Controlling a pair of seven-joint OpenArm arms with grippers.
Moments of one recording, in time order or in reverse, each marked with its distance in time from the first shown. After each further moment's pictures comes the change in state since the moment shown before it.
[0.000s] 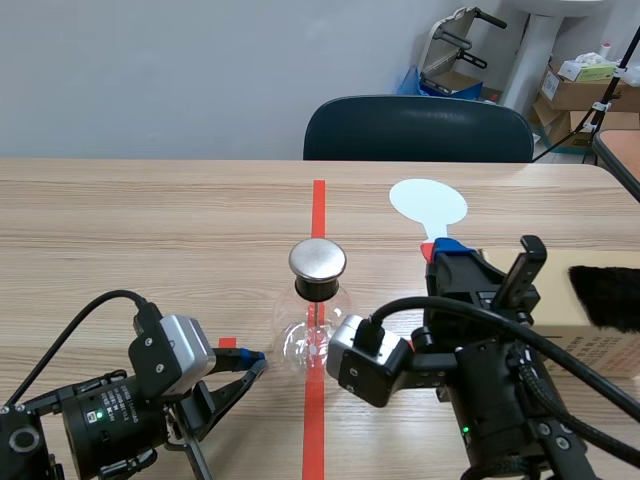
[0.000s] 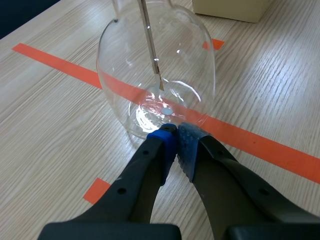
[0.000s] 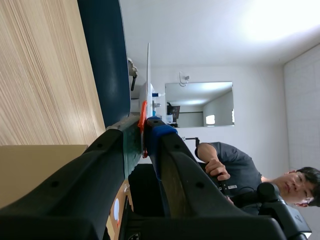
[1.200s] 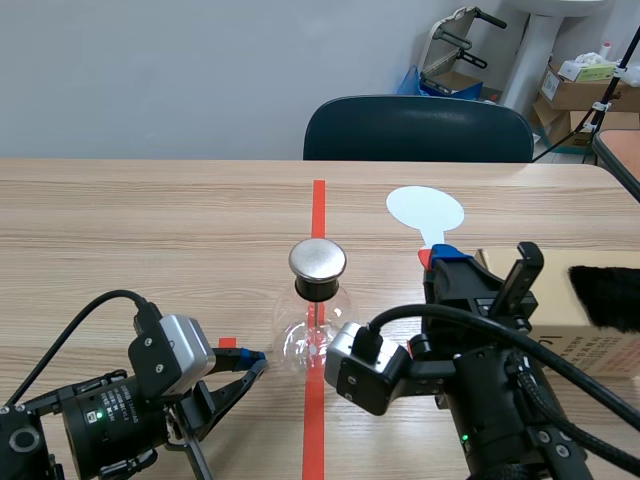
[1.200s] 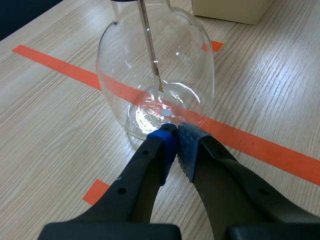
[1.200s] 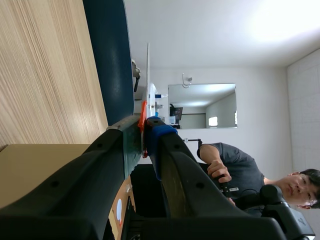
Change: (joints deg) left arm 0.0 0.0 0.0 0.0 0.0 0.0 -0.1; right arm -0.6 0.0 0.0 0.0 0.0 0.2 0.4
